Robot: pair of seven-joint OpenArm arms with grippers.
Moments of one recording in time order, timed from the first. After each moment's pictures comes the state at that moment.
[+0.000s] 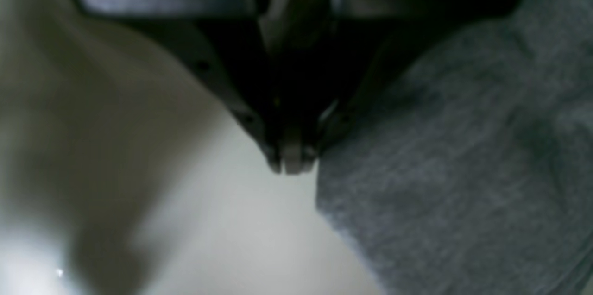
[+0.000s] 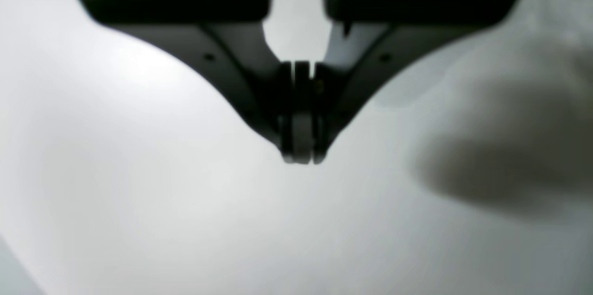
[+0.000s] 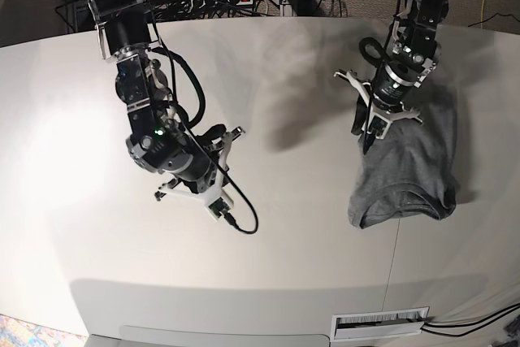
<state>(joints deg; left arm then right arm) 10.8 -16.2 8.1 86.2 -3.8 -15.4 13.3 13.8 13.9 -15.3 97.7 12.9 21.1 -63.0</state>
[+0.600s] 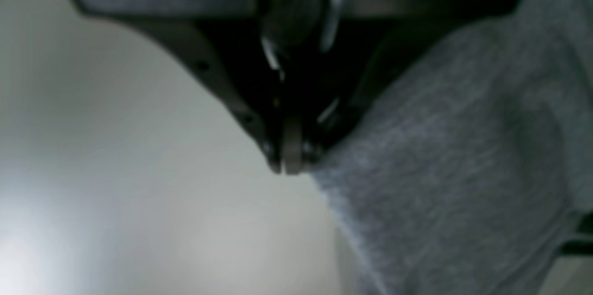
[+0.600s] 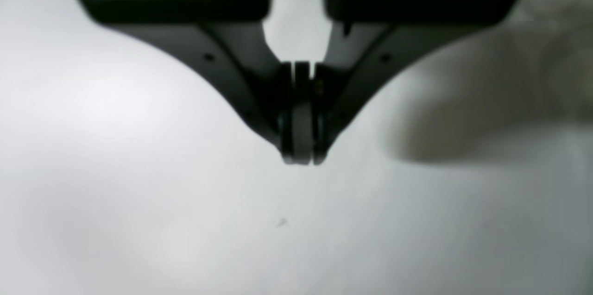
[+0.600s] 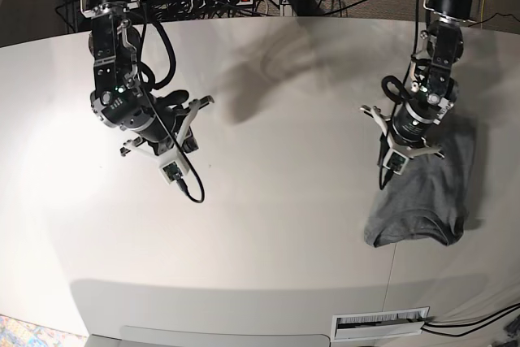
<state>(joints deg) -0.3 -20.6 8.2 75.2 -1.3 -15.7 12.3 0.2 18.0 -4.7 105.2 18.8 21.2 -61.6</state>
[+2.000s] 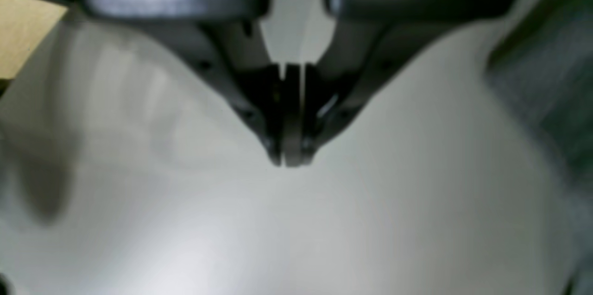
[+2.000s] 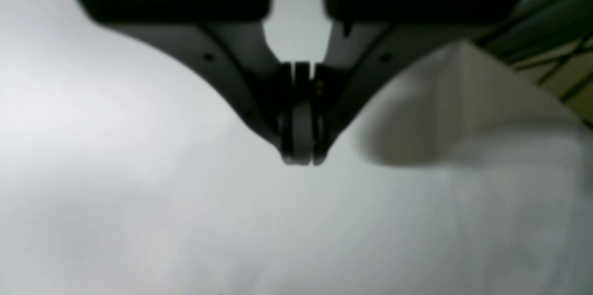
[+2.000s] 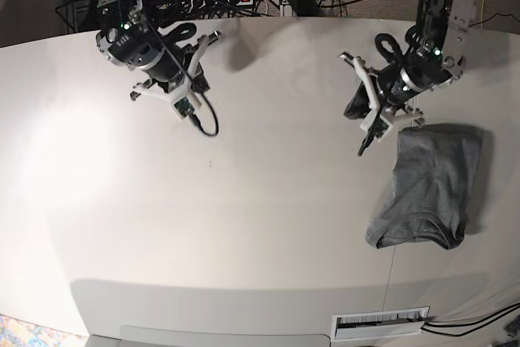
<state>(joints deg) 14.3 -24.9 7.8 108.7 -23.8 -21.7 42.4 -19.0 18.1 -4.4 118.6 16.3 21.8 -60.8</state>
